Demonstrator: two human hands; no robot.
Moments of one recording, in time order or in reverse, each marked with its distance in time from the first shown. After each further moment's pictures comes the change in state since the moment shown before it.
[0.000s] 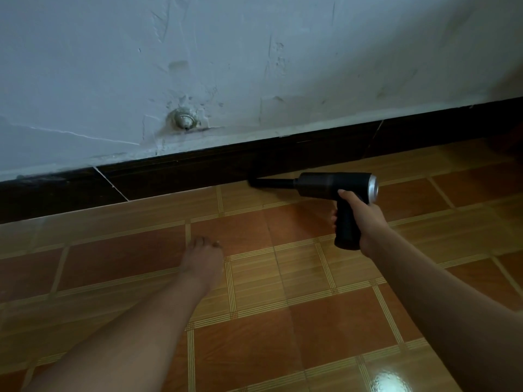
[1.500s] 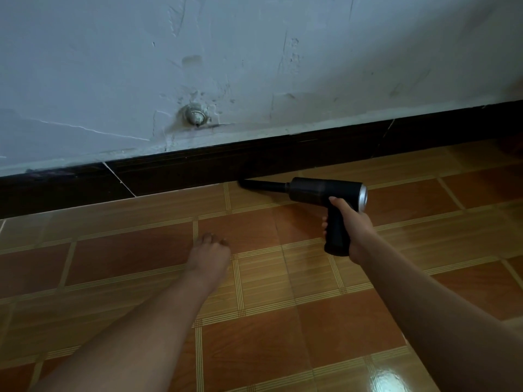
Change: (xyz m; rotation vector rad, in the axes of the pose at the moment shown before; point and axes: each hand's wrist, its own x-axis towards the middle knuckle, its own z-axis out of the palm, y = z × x) left_hand -0.002 -0.006 0.002 0.043 0.054 0.066; right_hand 0.001 0.022 0.022 0.051 -0.037 0.105
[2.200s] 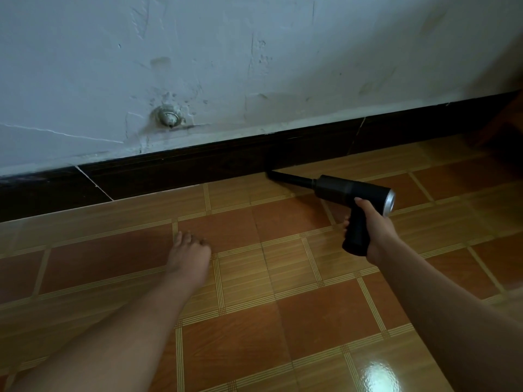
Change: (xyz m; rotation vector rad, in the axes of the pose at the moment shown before) left_hand -0.003 0.008 -0.005 0.007 0.023 -0.059; right_hand -0.007 -0.014 -0.064 0.098 0.177 -0.078
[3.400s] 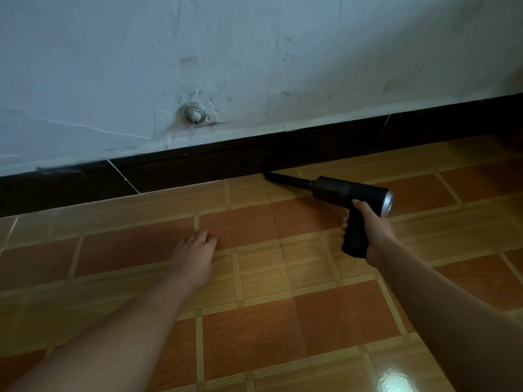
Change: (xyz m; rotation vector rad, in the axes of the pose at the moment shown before) left_hand -0.020 -0.025 0.005 -0.234 0.008 -0.024; right_hand -0.005 0.018 0.025 -0.026 -0.096 0.032
